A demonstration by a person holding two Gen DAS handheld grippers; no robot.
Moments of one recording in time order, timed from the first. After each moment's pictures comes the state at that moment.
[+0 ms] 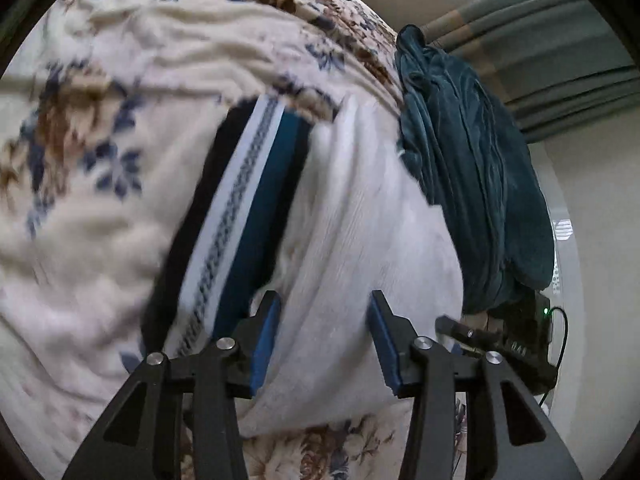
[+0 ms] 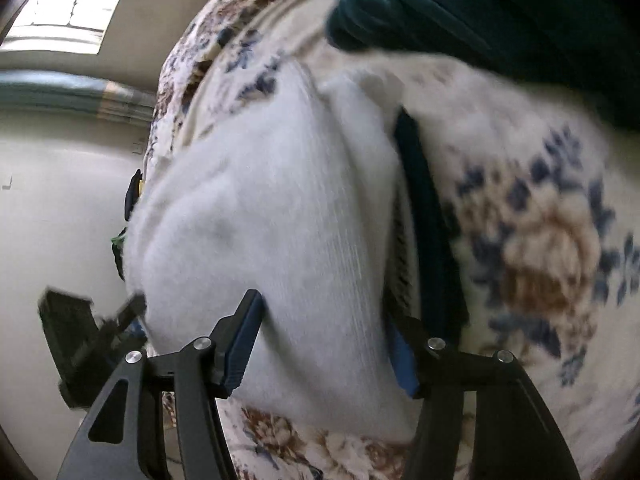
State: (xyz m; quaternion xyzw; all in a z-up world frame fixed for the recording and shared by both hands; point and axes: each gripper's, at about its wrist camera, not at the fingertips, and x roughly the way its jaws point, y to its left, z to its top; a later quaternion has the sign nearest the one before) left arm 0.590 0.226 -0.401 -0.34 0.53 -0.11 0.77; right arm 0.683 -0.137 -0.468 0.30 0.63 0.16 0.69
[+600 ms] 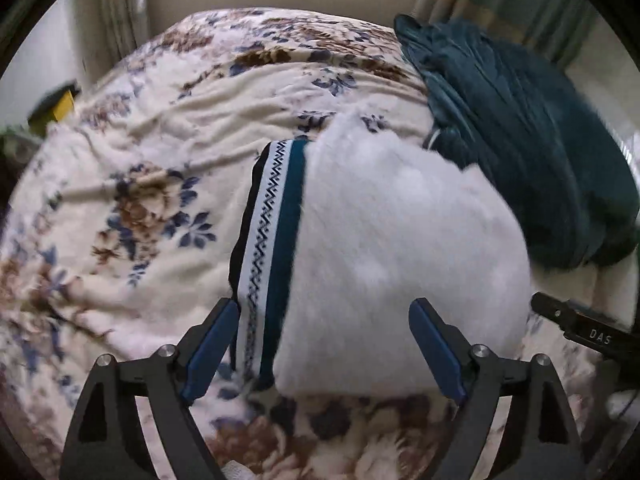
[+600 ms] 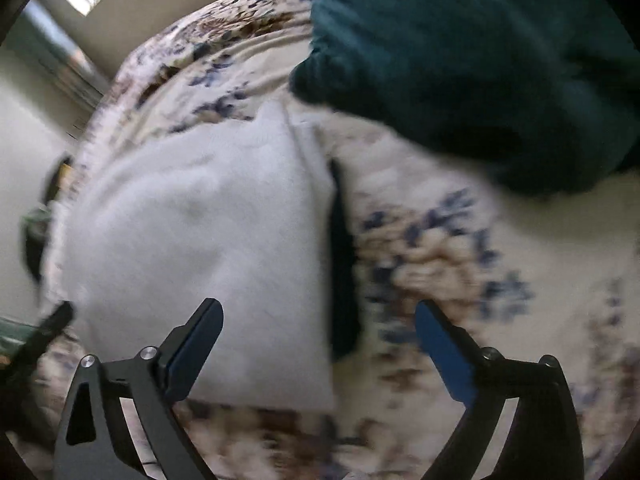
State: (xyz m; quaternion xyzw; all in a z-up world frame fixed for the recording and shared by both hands) left arm 0.557 0.157 -0.349 -0.07 0.52 0.01 0.85; right arm 0.629 -0.116 -0.404 0.05 0.58 0.01 0.81
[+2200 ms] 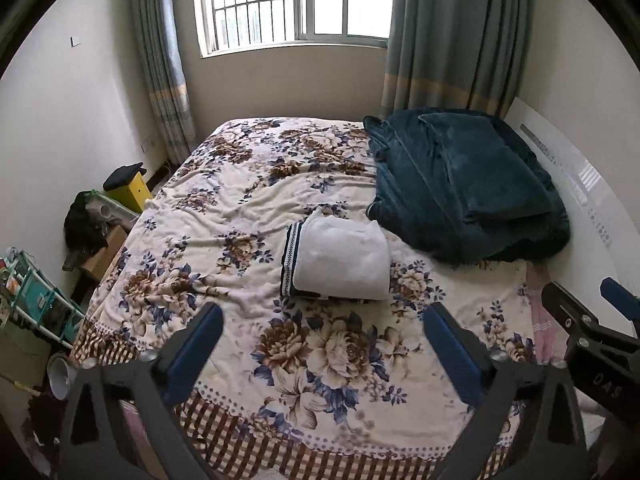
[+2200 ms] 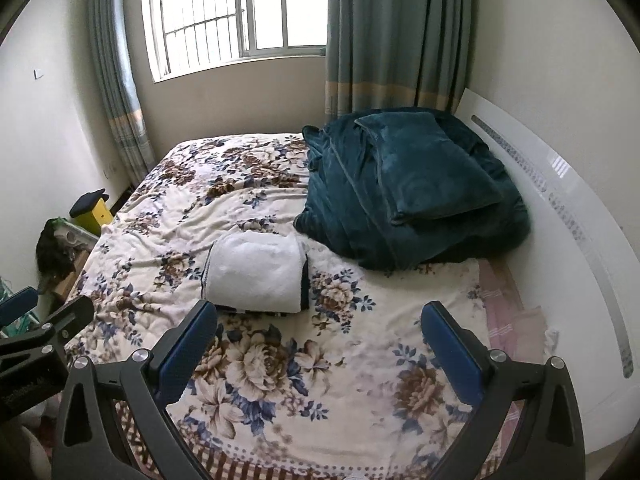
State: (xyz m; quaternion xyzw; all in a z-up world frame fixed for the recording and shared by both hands) left arm 0.267 0.071 0.000 -0.02 0.41 0.05 0.91; right arm 0.242 -0.159 0.061 0.00 0.39 0.01 0.92
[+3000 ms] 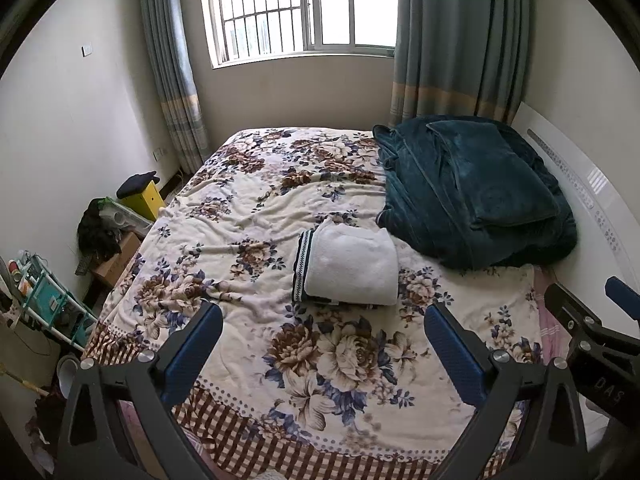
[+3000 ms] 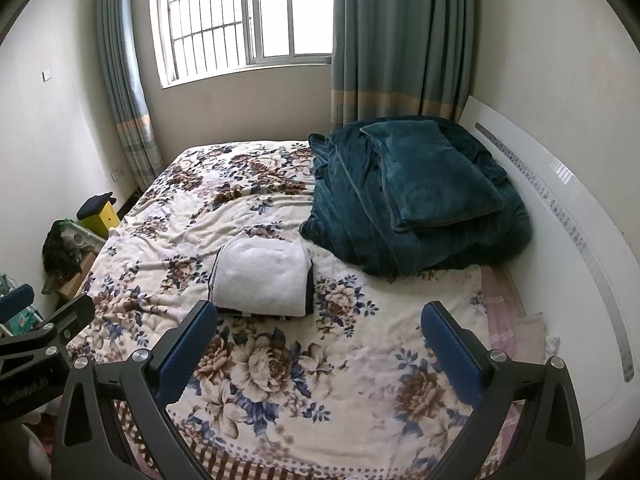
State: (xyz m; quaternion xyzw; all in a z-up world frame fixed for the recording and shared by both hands) left arm 0.256 0.066 0.013 -0.01 0.40 0.07 0.91; right arm 0.233 -0.161 0.075 0.00 0.38 0.02 0.92
